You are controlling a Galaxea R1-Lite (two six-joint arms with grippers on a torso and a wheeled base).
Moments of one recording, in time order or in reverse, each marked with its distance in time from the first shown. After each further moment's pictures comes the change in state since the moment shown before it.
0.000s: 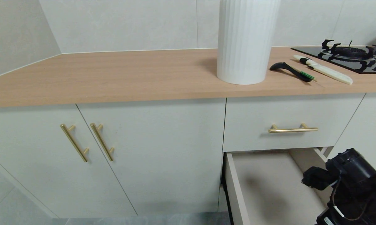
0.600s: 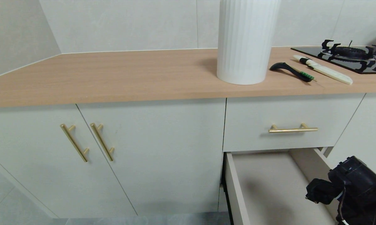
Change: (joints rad) left arm 0.000 0.000 0.000 0.000 -0.001 0.000; right arm 0.046 -0.038 -0.002 0.136 -0.037 -0.031
